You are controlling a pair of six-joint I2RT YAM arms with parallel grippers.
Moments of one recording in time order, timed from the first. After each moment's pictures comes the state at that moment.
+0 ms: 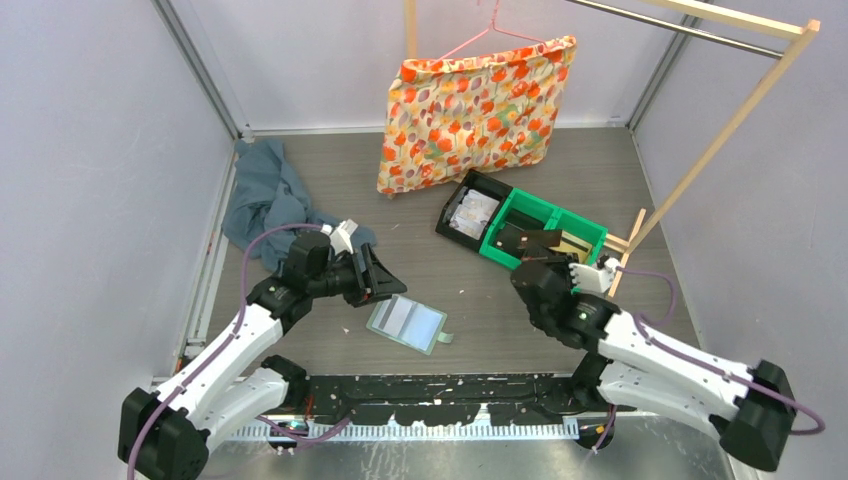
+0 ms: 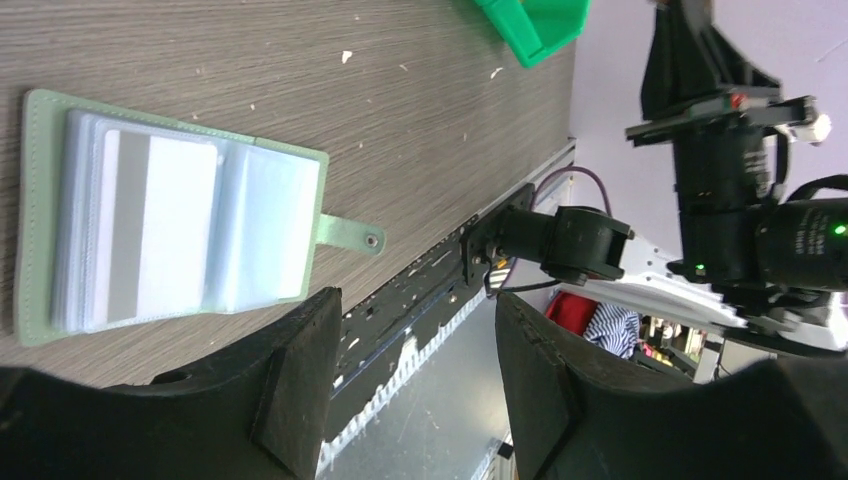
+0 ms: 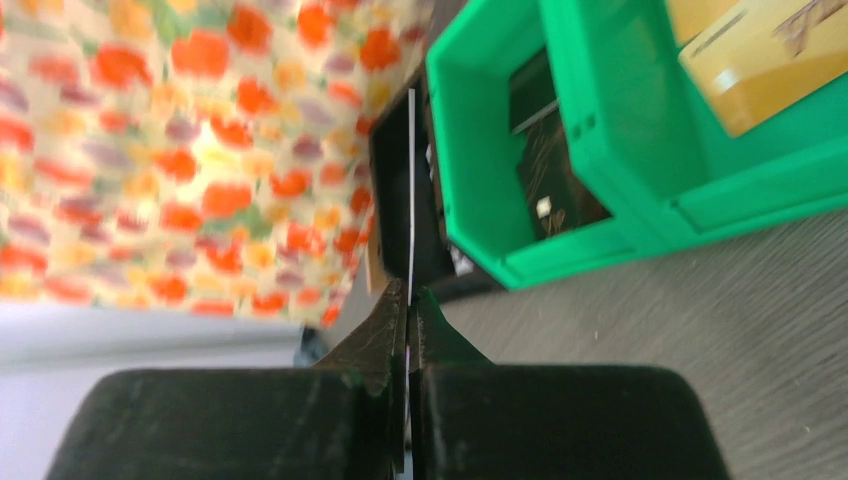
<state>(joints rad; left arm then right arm) -0.47 0.88 0.59 -0.29 0.55 -0.91 0.88 0.76 0.48 -0.32 1.03 1.70</state>
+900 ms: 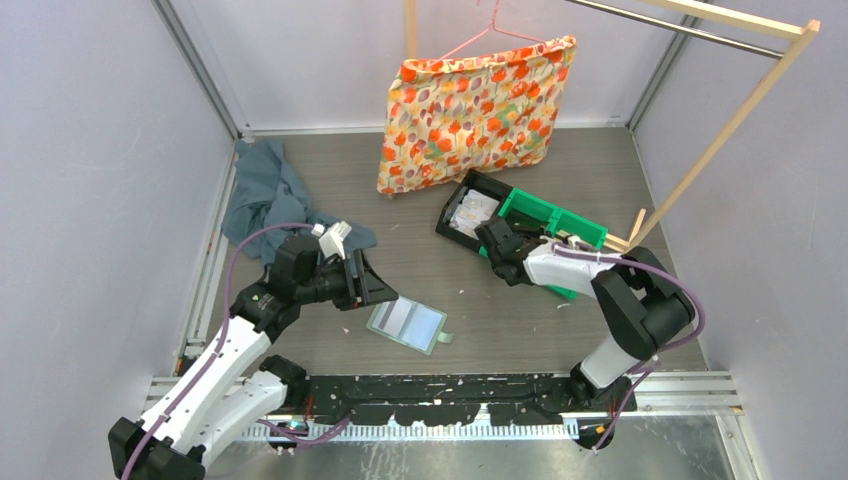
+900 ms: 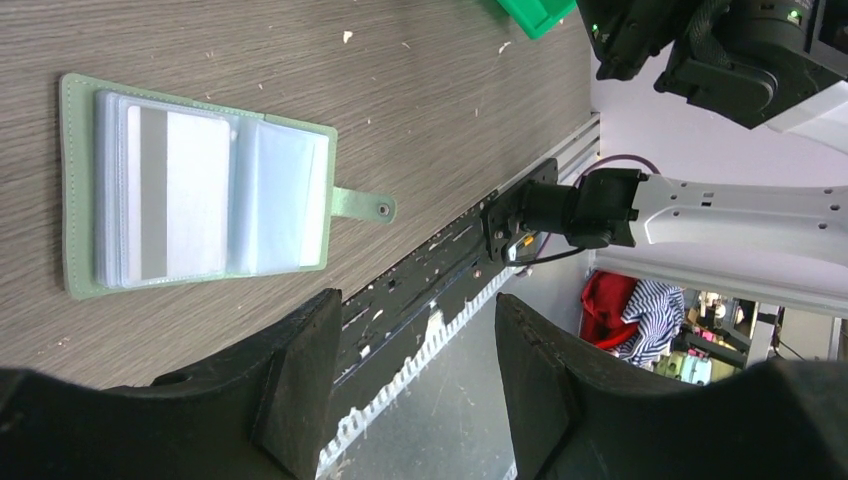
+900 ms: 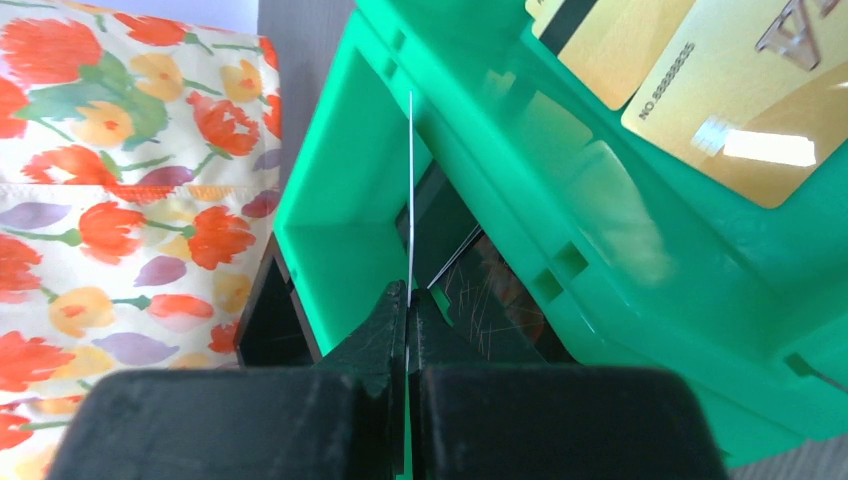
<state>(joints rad) -0.46 0.76 0.65 -0.49 0.54 -0.78 0.61 1.59 0.79 -0.21 1.02 2.04</state>
